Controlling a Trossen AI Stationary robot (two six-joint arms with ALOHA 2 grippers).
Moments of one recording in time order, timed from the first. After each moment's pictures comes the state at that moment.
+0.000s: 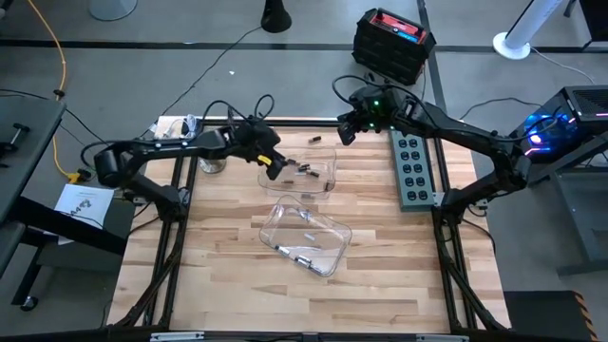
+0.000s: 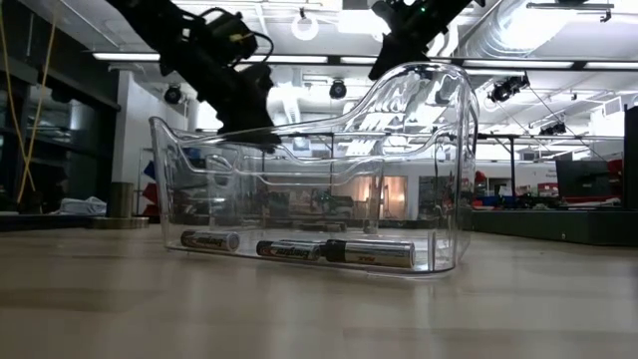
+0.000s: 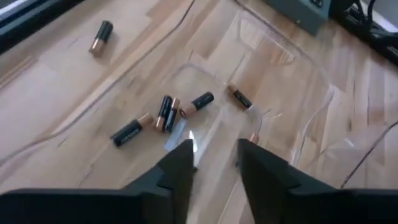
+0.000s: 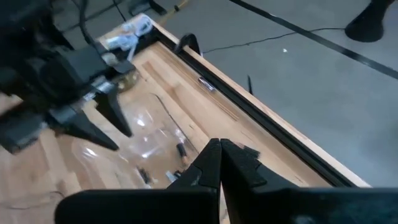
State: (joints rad) left arm 0.47 1.45 0.91 -0.22 0.21 -0.23; right arm -0.47 1.44 1.40 -0.58 0.06 0.24
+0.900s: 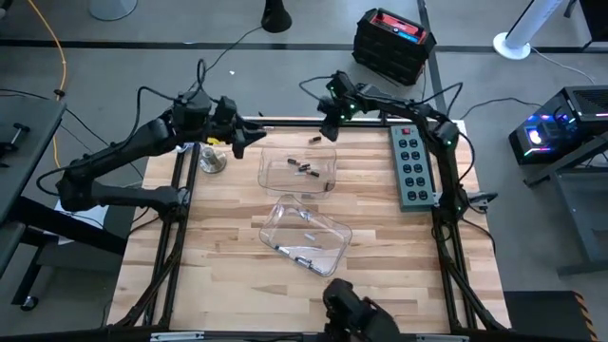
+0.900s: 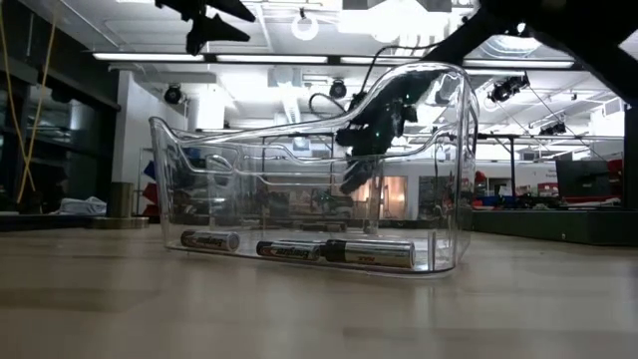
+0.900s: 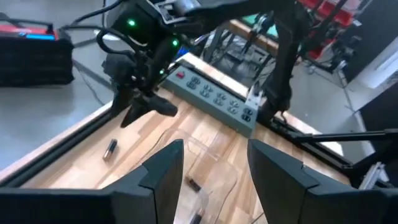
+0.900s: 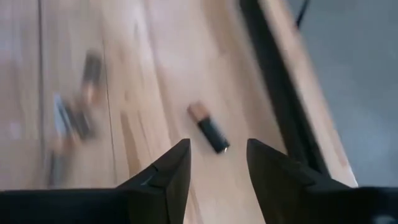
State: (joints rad) left arm 0.50 1.03 1.08 -0.39 0.20 -0.30; right arm -0.74 2.13 1.71 -0.63 -0.36 -0.34
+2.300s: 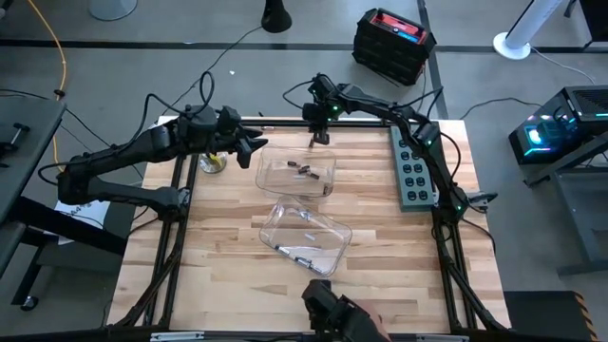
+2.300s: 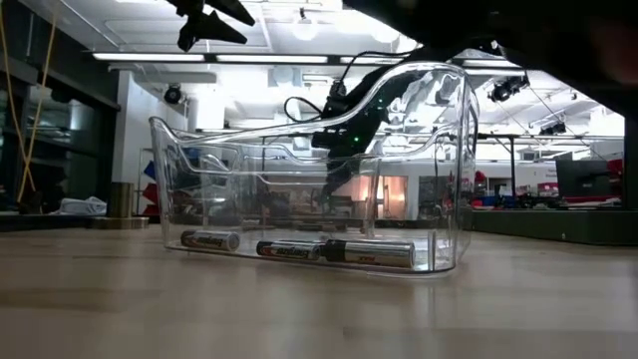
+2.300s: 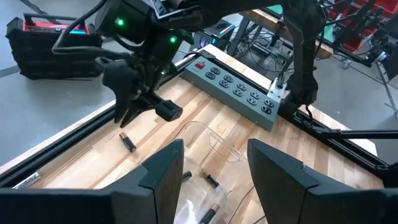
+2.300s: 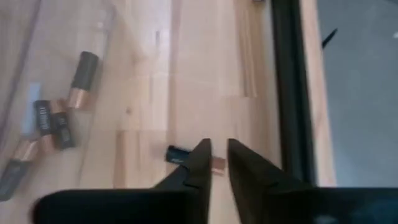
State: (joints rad) left arm 0.33 1.03 1.07 -0.45 -0.06 -0.35; right arm -0.67 2.31 1.99 -0.78 -0.30 -0.62
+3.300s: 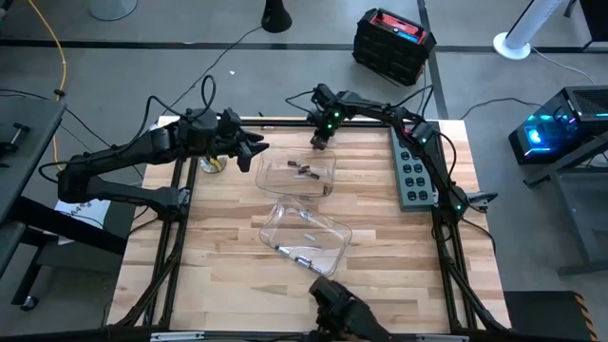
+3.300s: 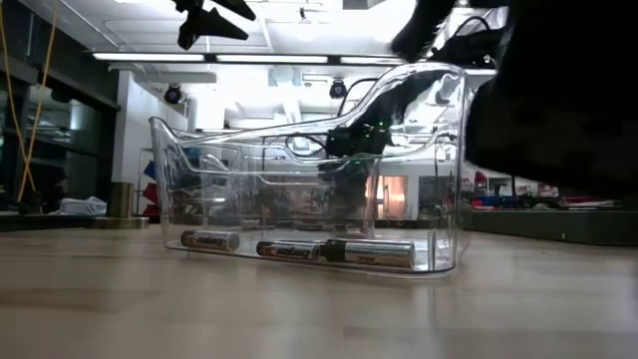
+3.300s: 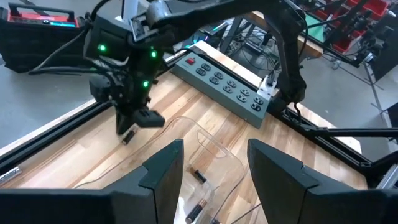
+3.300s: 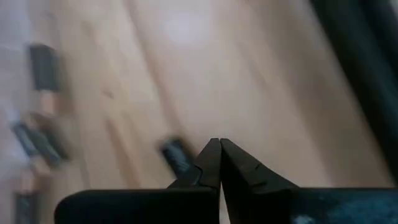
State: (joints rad) left arm 0.30 1.03 1.07 -0.45 -0.07 -0.39; right arm -0.70 2.39 1.93 -0.80 -0.37 -0.22
